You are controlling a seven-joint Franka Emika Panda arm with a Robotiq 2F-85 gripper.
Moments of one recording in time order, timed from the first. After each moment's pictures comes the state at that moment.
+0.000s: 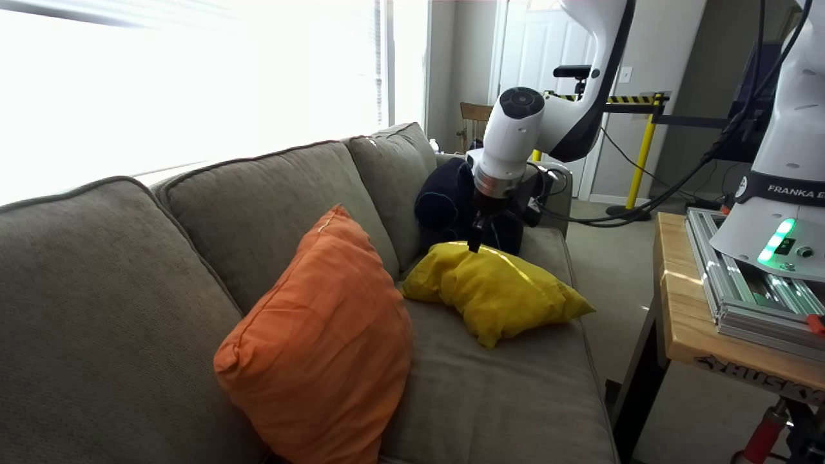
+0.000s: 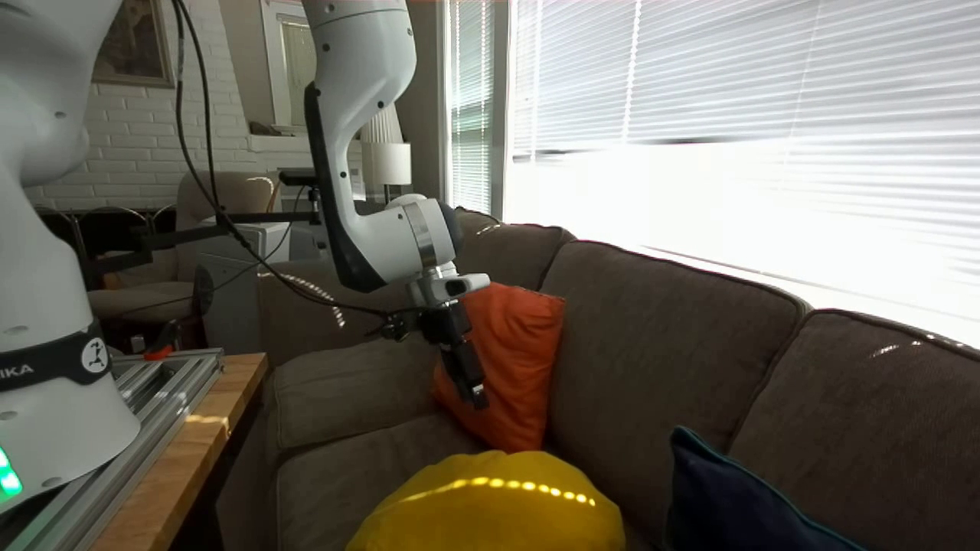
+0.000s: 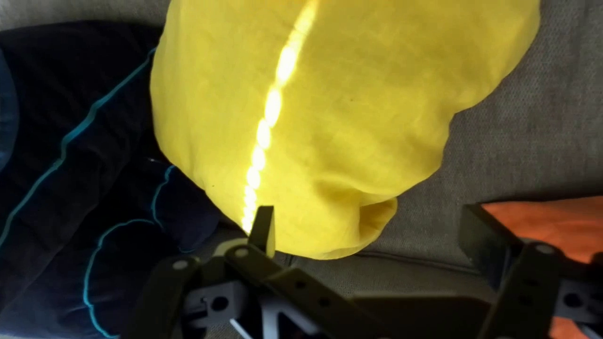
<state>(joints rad) 0.09 0.56 0.13 -2.30 -1.48 2.64 1.49</state>
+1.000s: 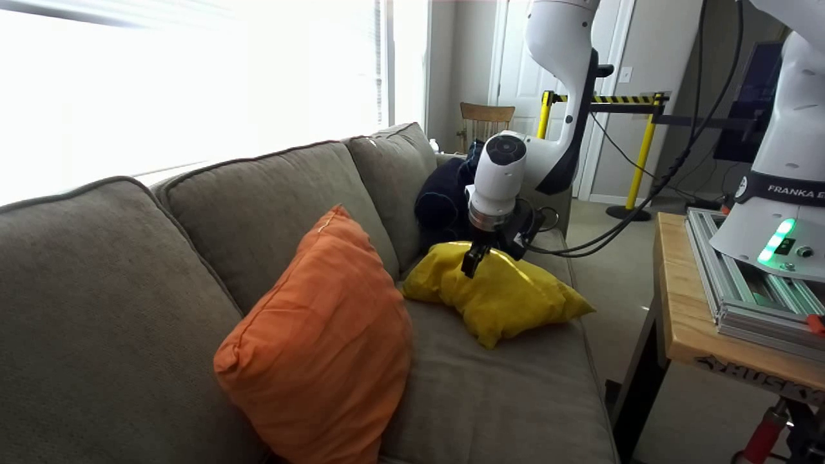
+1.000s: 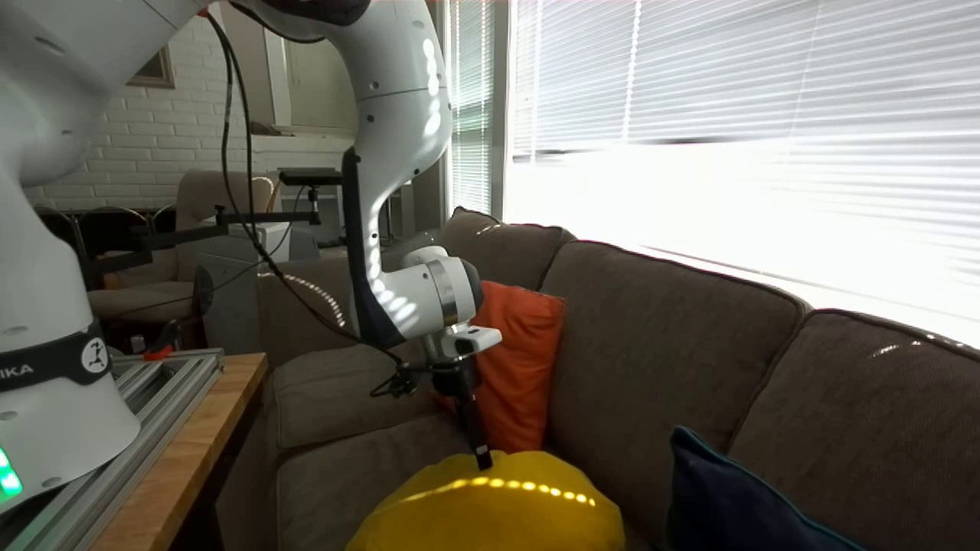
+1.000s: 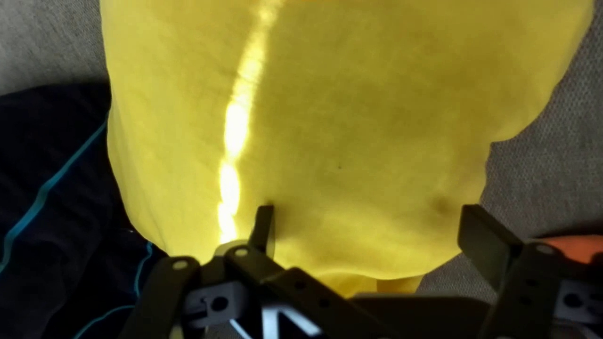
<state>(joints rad) 0.08 0.80 0.07 -2.13 -1.57 2.68 1.69</state>
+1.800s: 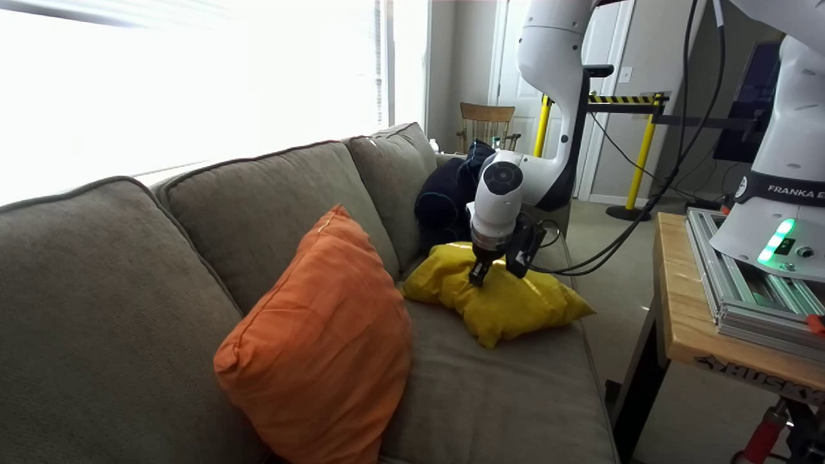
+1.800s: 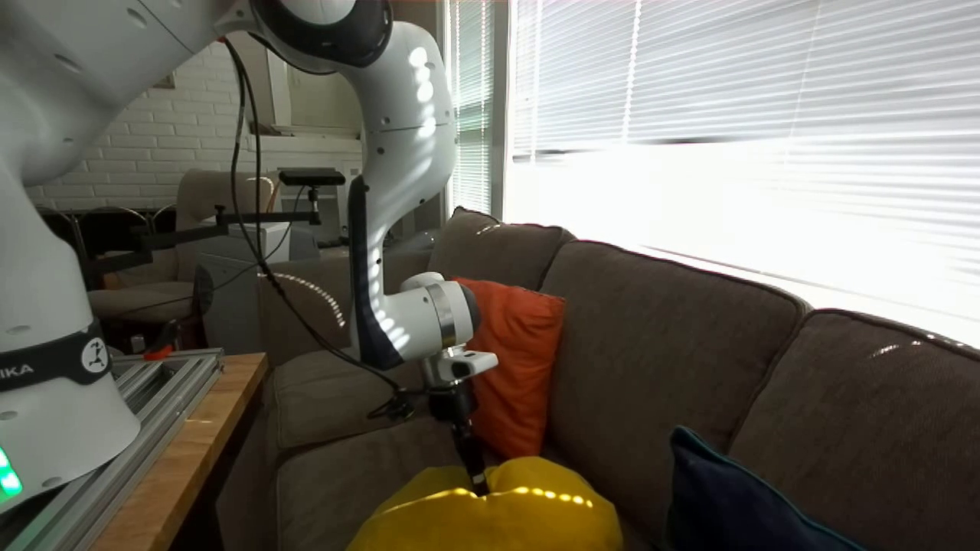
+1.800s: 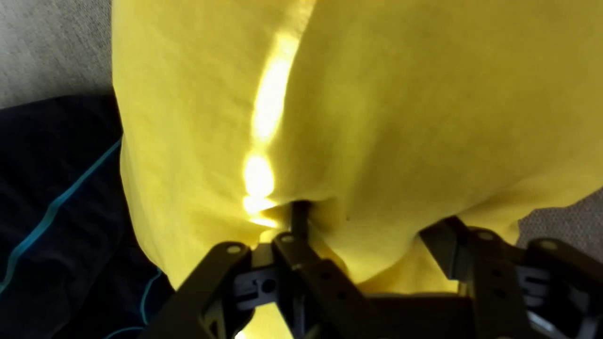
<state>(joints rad) 0.11 0.91 0.06 -2.07 -1.59 2.60 1.71</state>
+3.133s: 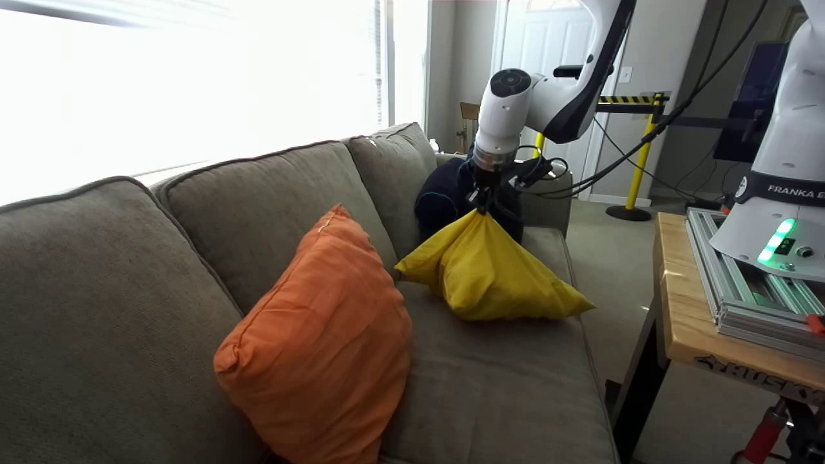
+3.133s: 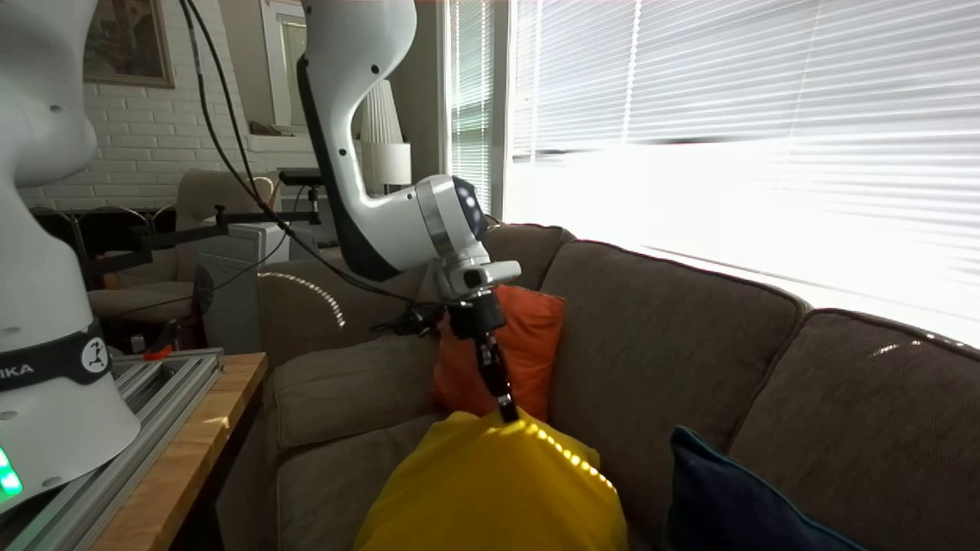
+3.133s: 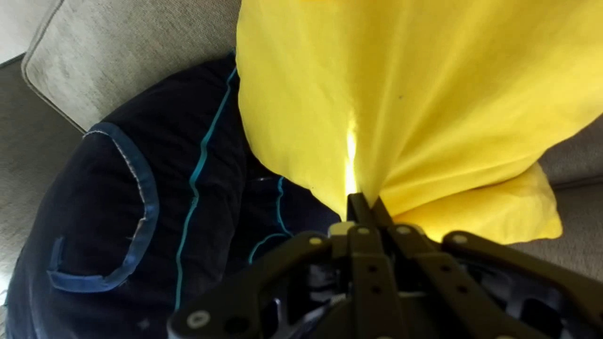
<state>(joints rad) 0.01 0.47 0.07 -2.30 -1.39 2.62 1.66</state>
